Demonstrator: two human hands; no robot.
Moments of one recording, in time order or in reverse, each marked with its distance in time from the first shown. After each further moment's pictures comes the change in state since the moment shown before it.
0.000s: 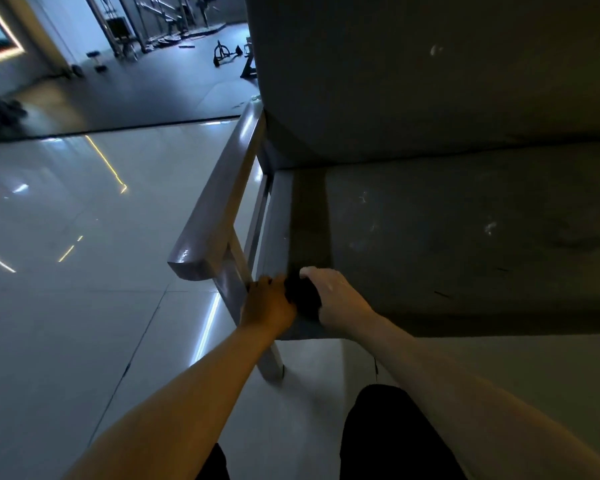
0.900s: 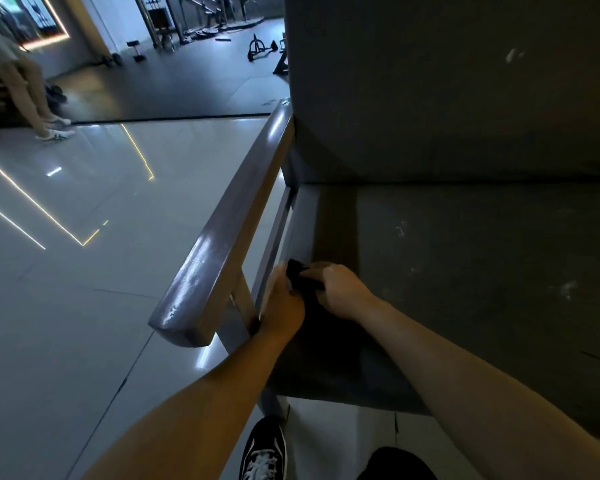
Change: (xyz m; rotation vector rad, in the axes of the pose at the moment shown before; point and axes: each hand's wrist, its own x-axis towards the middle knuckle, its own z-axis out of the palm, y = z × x) left_hand 0.103 0.003 0.000 -0.715 0.230 -0.091; right_hand 0.160 0.030 -0.009 -0.035 -0.085 -0.179
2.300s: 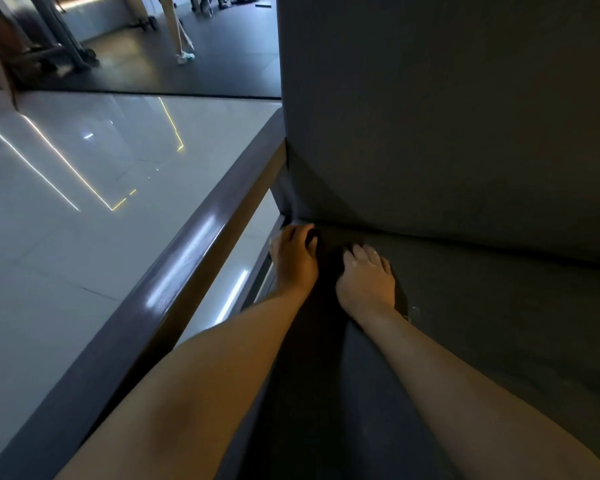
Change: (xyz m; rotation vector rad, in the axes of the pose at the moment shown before) left_hand 0.241 0.044 0.074 0.280 0.281 0.107; right_hand 0.138 0.104 -0.089 -0.291 0.178 0.295
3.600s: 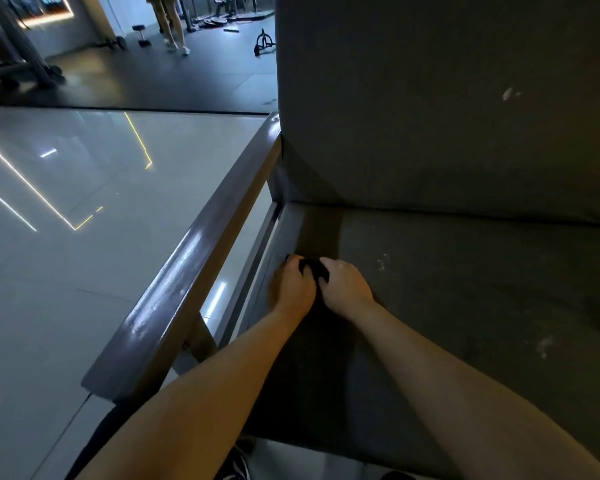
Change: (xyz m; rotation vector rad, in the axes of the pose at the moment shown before) left_hand -0.151 0.027 -0.085 -0.181 -0.251 -0.141; right_hand -0.120 -0.037 -0.011 0.213 -0.076 -0.017
